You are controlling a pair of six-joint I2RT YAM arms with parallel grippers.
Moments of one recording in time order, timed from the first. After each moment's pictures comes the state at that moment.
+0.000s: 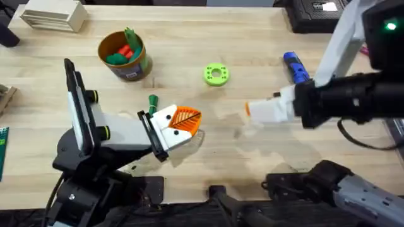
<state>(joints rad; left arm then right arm) -0.30 0.01 0.01 -0.07 0.80 -0.03 0.57 0.90 1.08 -1.17 -0.18 0.29</state>
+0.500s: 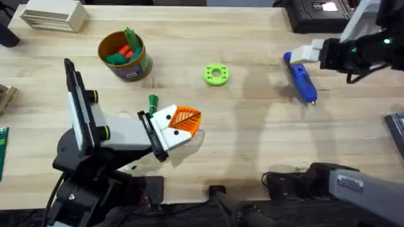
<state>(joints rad) -0.30 0.01 0.01 -0.07 0.80 -0.03 -0.16 1.27 1.03 -0.81 -0.04 0.01</state>
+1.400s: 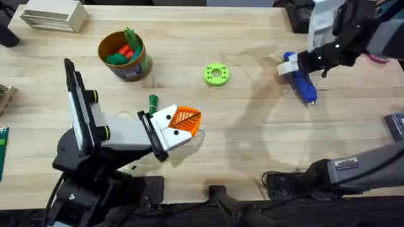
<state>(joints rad) -0.30 0.01 0.01 -0.07 0.80 -0.03 -0.21 1.70 1.03 -0.44 -0.05 -0.43</state>
